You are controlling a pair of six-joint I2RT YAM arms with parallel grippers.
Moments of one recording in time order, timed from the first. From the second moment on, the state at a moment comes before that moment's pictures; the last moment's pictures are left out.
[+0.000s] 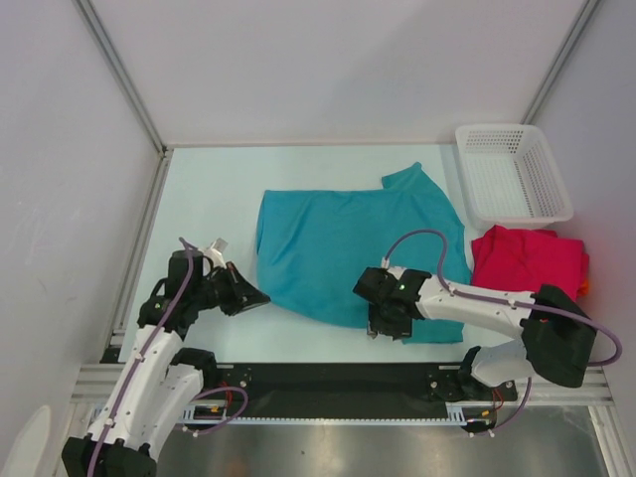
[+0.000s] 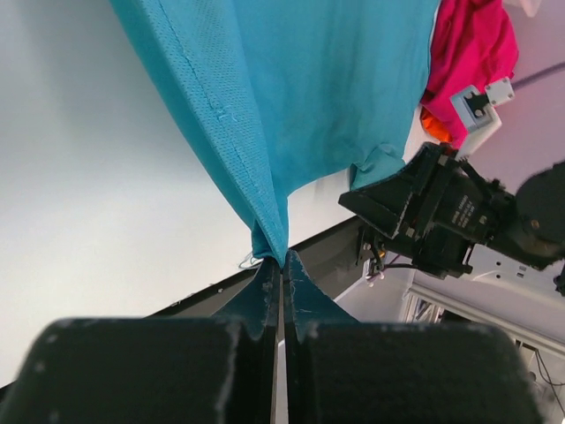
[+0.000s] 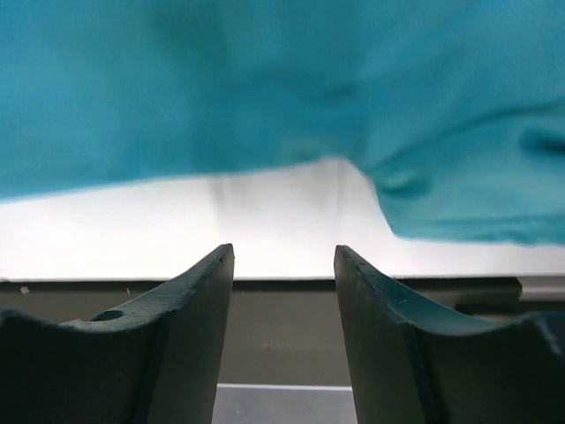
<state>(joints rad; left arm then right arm) -0.14 0.66 0.54 -0.67 0.62 -0.72 0.98 1.39 0.81 -0.82 0.12 1.05</state>
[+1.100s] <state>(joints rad) -0.14 0.71 0.44 -0.55 0.77 -0.71 1.07 1.48 0.81 -1.06 0.34 1.35</state>
